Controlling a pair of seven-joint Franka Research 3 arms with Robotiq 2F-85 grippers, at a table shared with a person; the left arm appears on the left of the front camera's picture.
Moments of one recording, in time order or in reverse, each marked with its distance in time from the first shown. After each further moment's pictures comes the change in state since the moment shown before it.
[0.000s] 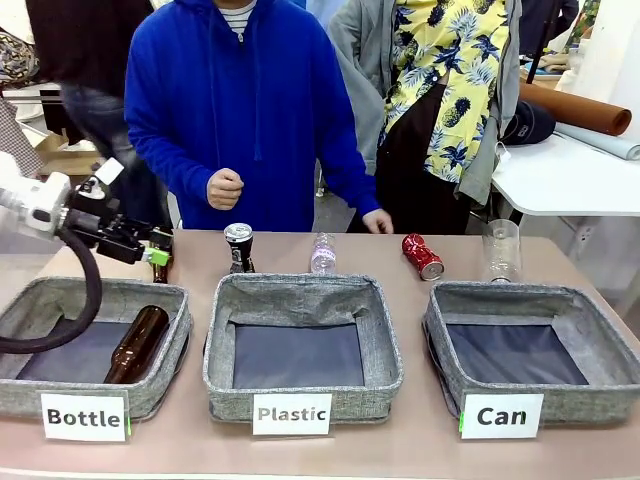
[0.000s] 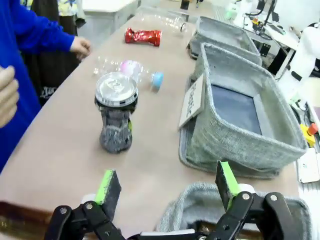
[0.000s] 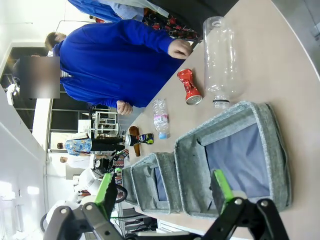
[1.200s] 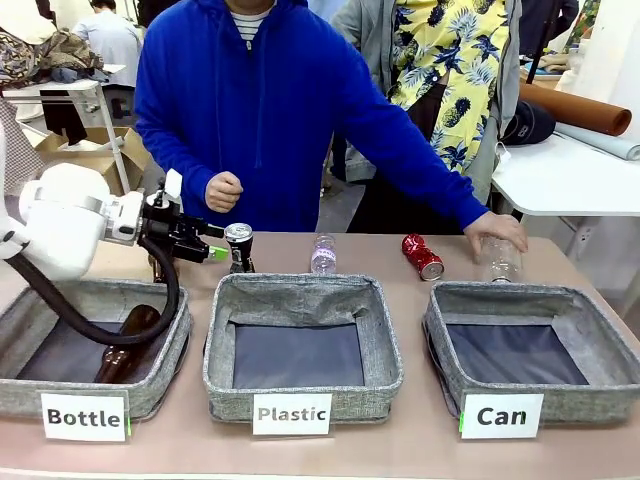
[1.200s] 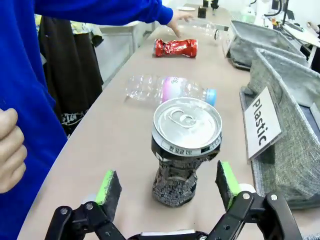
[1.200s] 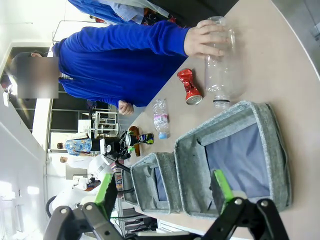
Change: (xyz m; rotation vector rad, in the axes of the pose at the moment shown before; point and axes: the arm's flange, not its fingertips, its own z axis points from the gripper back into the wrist) left arm -0.004 0.071 -0.097 0.084 -0.077 -0.116; right arm 0.000 0.000 0.000 0.000 0.000 0.000
